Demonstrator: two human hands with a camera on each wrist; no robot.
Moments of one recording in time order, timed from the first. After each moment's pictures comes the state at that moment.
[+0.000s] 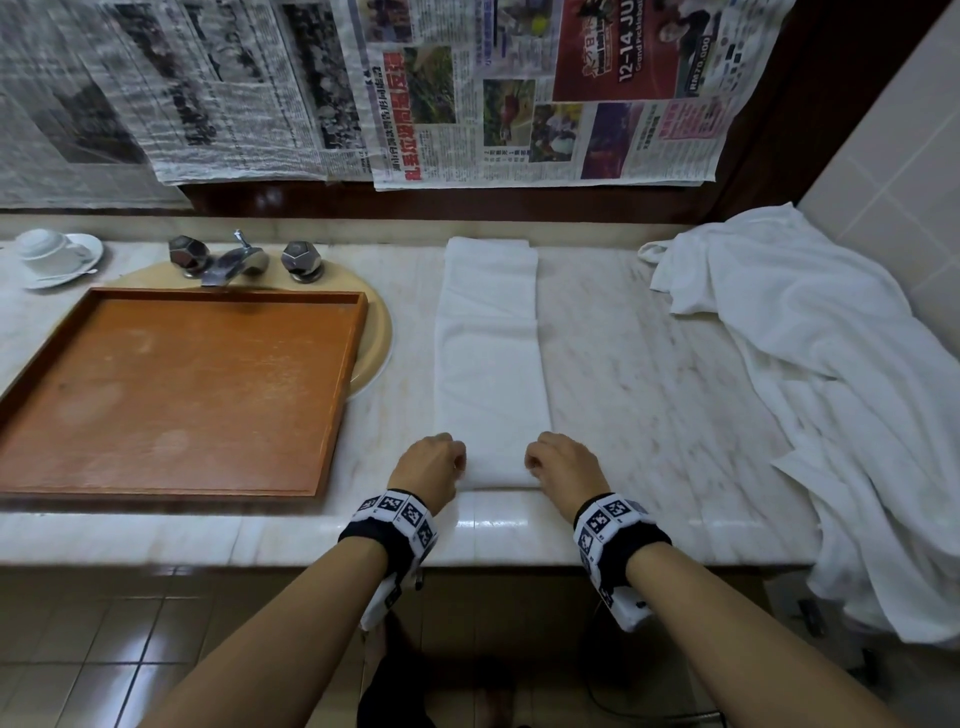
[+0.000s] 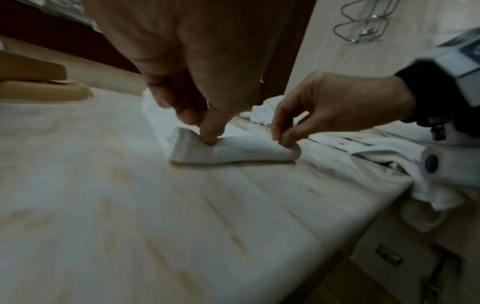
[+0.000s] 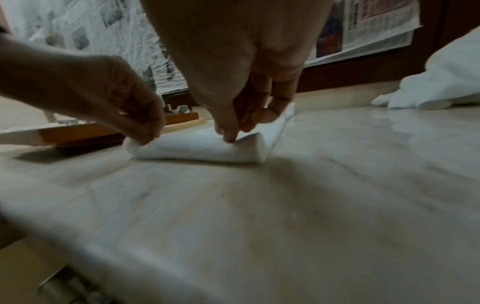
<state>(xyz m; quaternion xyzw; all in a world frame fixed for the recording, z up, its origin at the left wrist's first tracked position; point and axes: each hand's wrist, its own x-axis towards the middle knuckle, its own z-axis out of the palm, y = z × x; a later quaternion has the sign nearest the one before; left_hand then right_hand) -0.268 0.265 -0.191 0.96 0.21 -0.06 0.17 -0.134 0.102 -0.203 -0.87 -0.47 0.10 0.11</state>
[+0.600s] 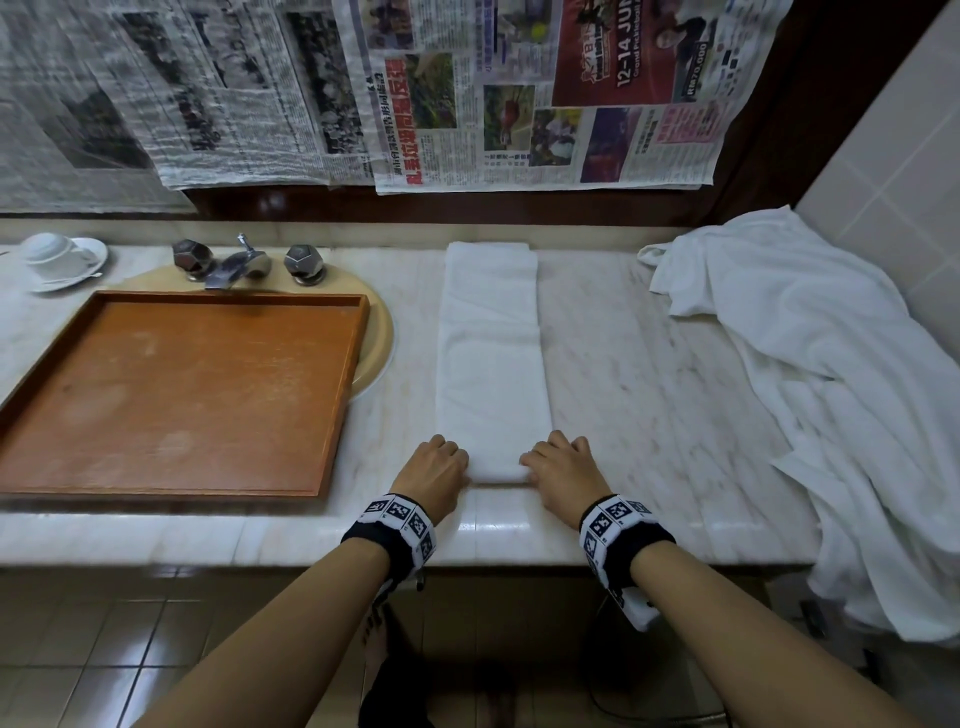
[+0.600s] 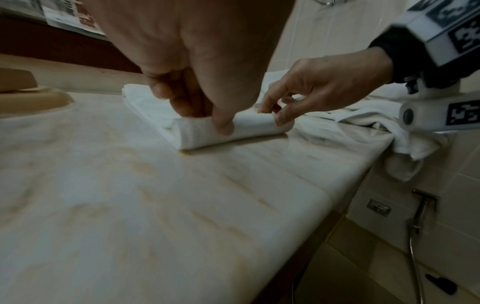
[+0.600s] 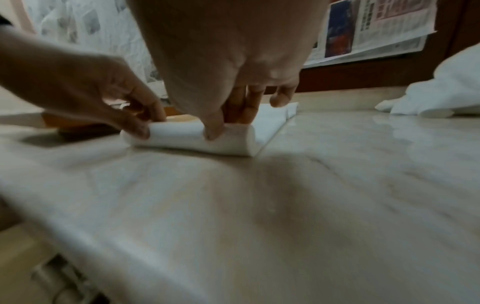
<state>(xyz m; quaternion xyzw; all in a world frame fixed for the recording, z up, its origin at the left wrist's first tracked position) -0.270 0.262 -0.196 0.98 0.13 -0.10 0.06 -0.138 0.099 -0.196 -0.84 -0.52 0.12 -0.02</state>
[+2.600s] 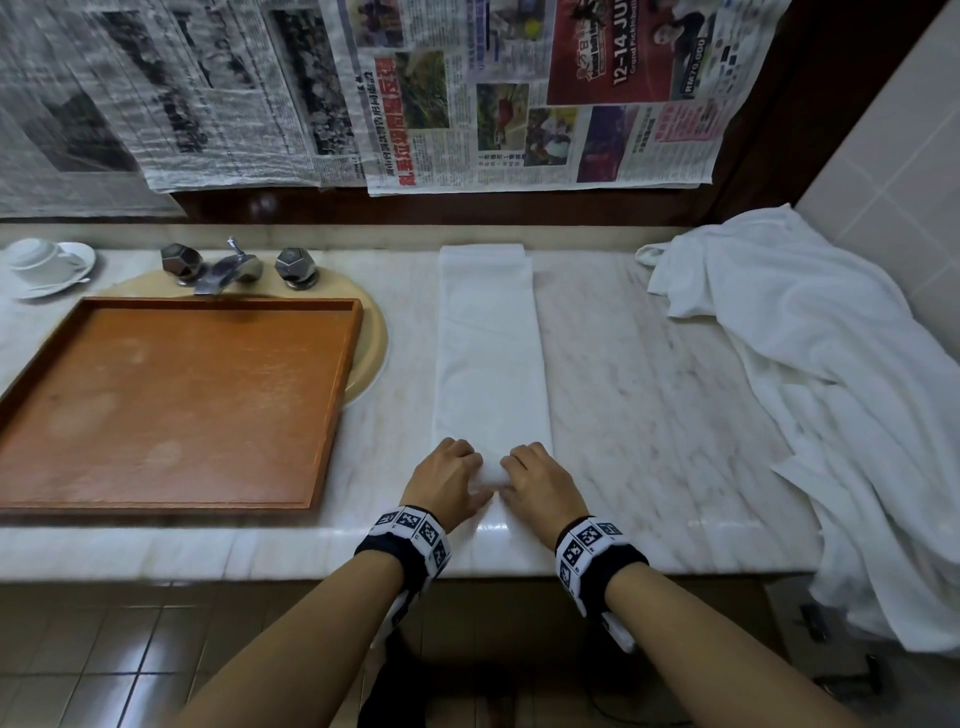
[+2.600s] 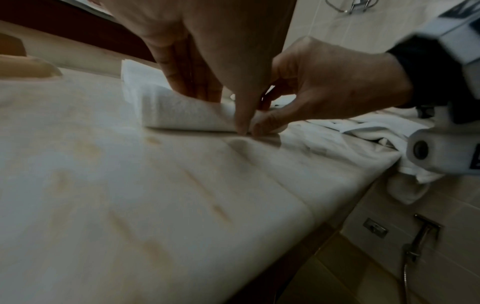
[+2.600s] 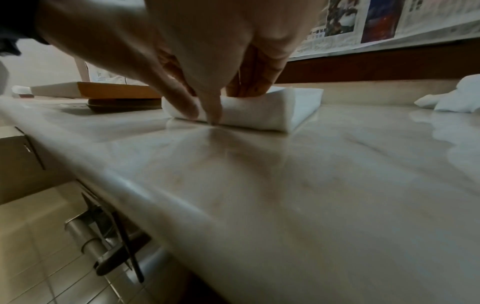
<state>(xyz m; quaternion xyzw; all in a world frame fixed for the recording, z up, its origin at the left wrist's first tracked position) -0.258 0.251 -0.209 0.97 0.16 0.01 0.19 -0.158 0.112 -0.214 -0.84 -0.53 0.05 0.14</state>
